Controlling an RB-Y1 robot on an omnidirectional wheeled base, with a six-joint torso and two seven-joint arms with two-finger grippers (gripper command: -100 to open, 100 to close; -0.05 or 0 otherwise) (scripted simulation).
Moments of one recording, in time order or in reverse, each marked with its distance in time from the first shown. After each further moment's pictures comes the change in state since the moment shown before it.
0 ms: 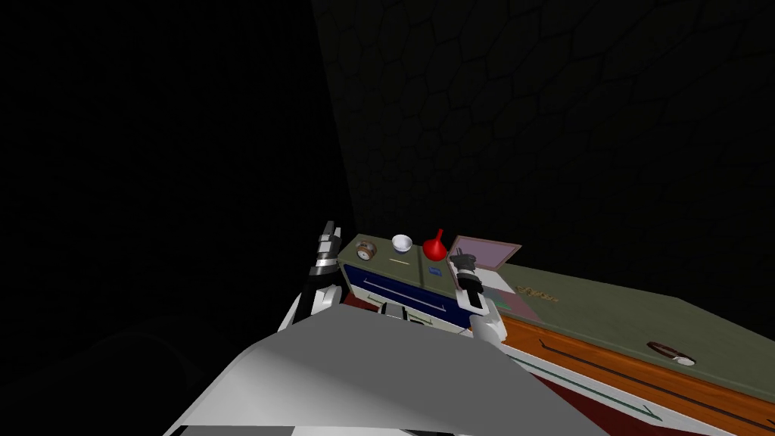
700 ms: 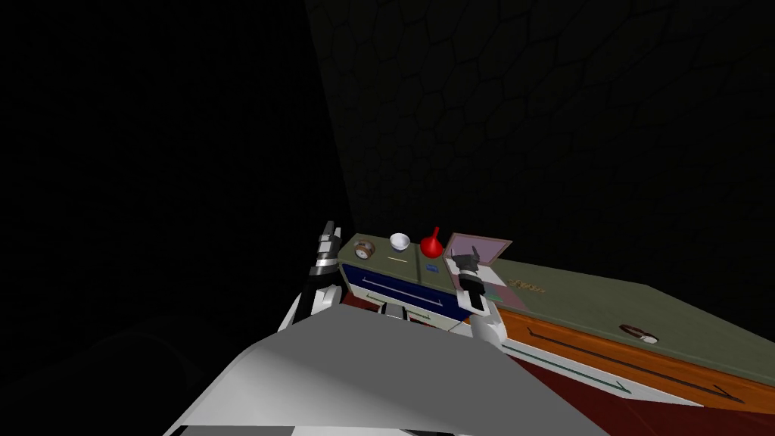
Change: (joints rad) left arm 0.000 0.000 0.000 0.000 0.000 0.000 0.000; right arm -0.016 0.011 -0.045 0.024 -0.047 -0.077 0.107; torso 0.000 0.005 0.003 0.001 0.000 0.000
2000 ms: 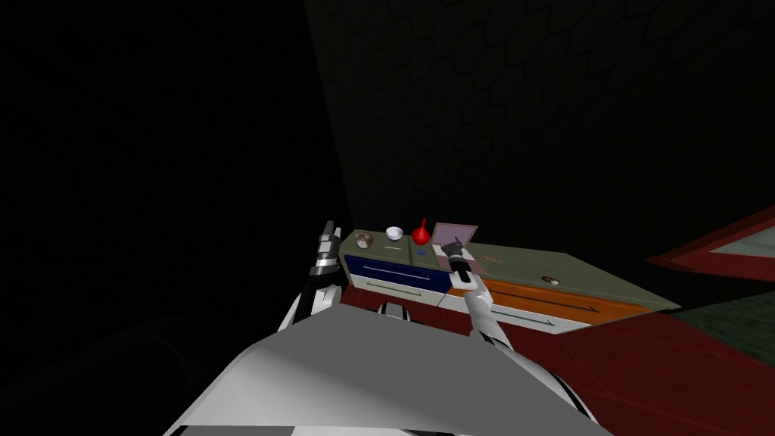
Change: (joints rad) left arm 0.000 0.000 0.000 0.000 0.000 0.000 0.000; right arm -0.171 -0.139 0.190 0.151 0.040 0.266 -0.136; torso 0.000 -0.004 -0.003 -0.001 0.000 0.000
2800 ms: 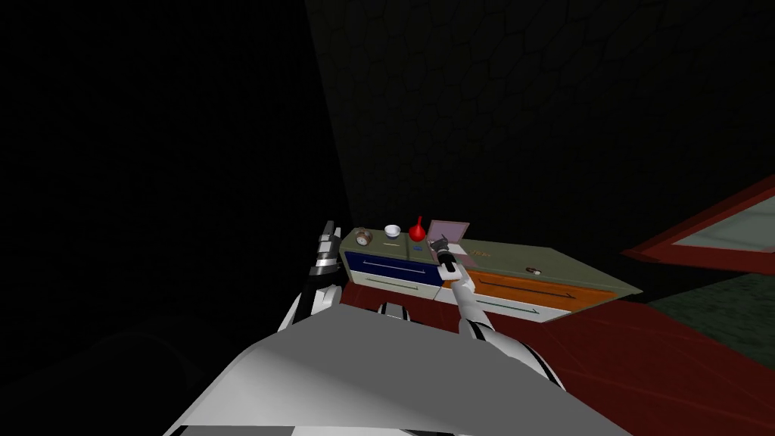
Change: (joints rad) left arm 0.000 0.000 0.000 0.000 0.000 0.000 0.000; right arm -0.087 0.041 0.105 0.055 0.008 0.137 -0.060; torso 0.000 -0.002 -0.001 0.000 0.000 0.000
